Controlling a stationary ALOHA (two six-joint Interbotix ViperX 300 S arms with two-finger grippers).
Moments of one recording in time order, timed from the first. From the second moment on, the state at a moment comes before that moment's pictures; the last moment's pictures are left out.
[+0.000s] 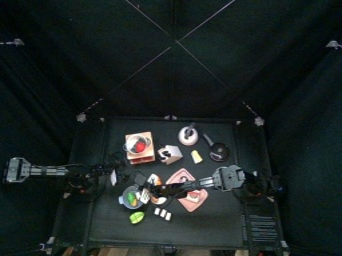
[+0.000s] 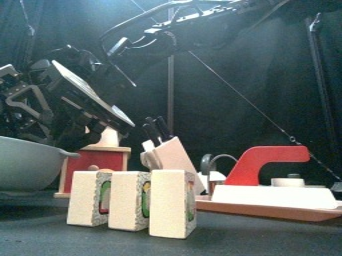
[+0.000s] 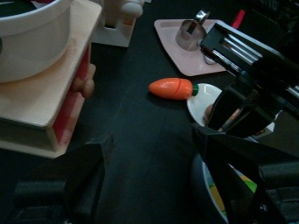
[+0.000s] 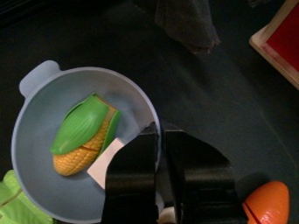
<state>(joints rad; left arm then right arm) 0.17 -0.79 1.38 -0.36 -0.10 0.03 0.10 0.60 -0.19 -0.77 0.41 1.15</state>
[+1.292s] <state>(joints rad) 0.17 -0.79 1.38 -0.35 -0.11 0.03 0.10 -0.38 0.79 -0.61 0.42 1.17</state>
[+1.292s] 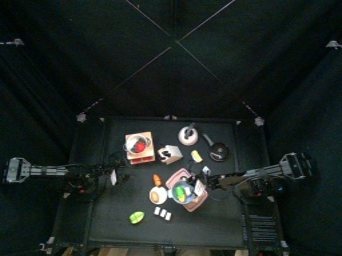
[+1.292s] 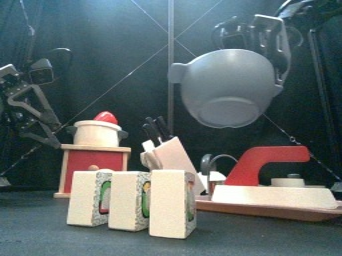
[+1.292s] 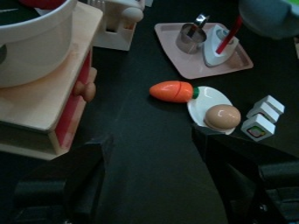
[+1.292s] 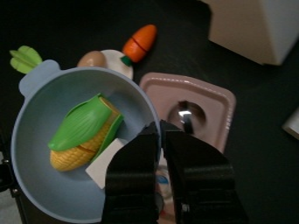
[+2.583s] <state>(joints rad) 0.18 -0.79 1.38 -0.35 -0.12 0.03 -0.26 -0.68 1.22 -0.54 0.51 1.17</state>
